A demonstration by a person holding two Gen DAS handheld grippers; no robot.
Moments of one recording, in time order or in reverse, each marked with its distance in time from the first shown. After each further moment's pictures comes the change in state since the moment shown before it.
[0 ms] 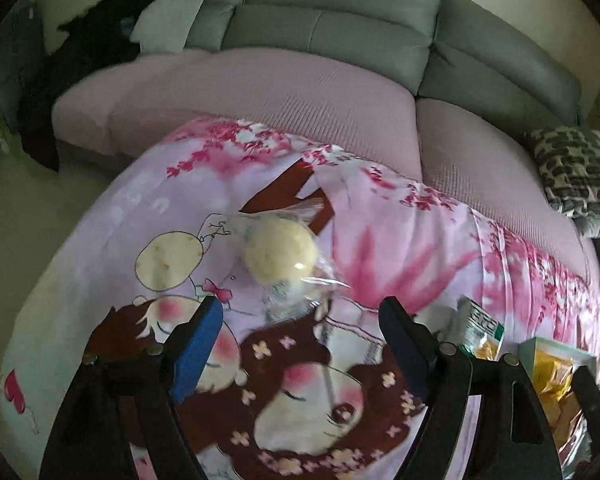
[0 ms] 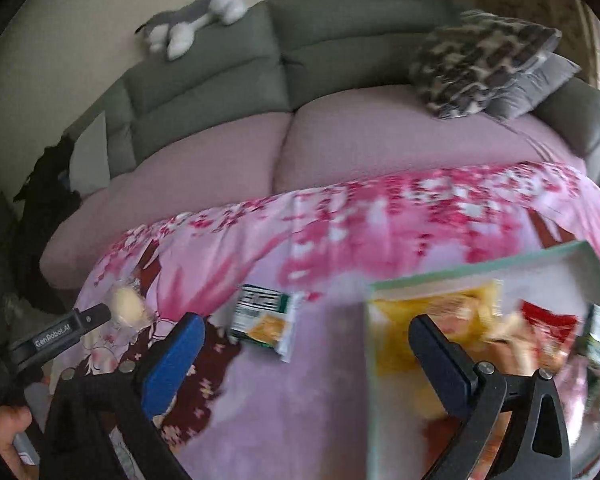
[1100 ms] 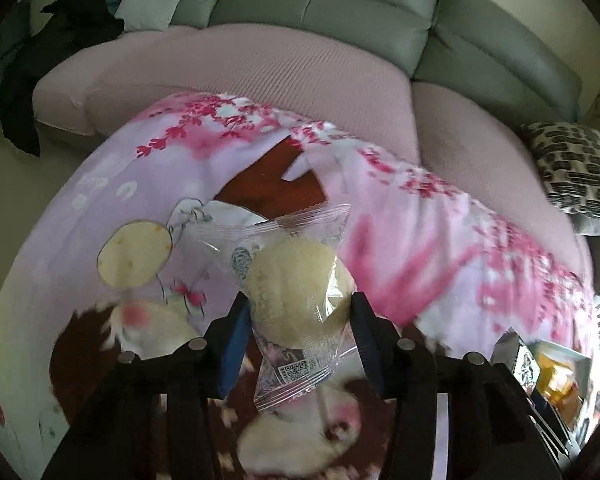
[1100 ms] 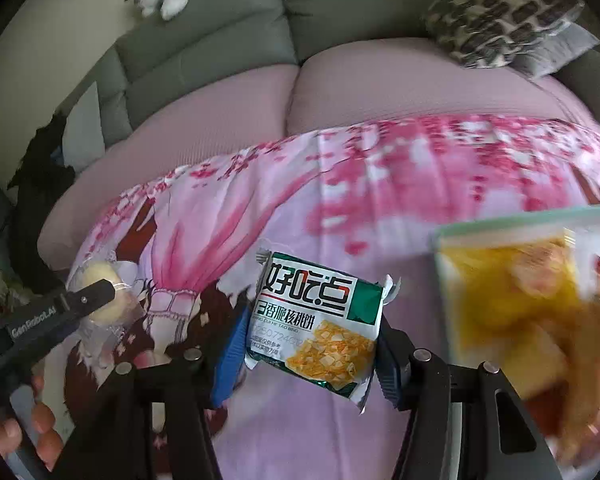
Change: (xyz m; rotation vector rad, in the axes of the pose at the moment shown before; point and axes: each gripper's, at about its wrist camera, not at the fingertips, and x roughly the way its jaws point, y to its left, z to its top) left arm 0.019 -0.005 -0.003 0.003 0.054 -0.063; right arm 0.019 0.005 -0.026 0.050 0.093 0.004
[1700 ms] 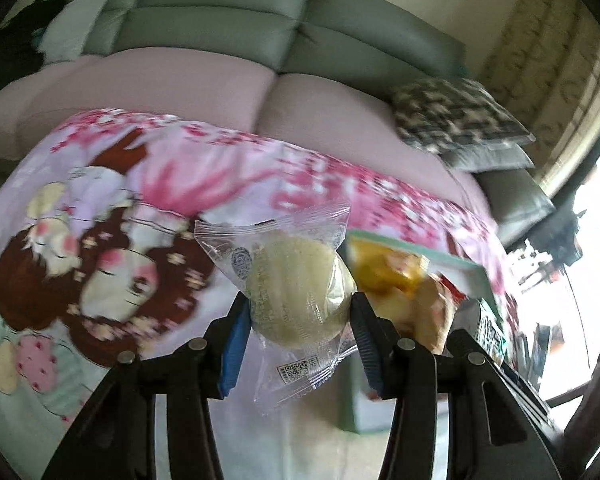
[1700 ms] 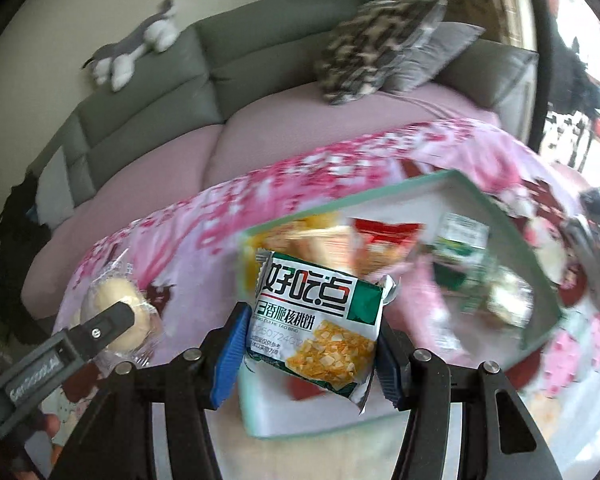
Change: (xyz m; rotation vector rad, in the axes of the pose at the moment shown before) left arm -0.097 -0.130 -0.120 0.188 -0.024 -0.284; right arm -0.139 -0.128 -0.053 0.160 -0.135 -0.160
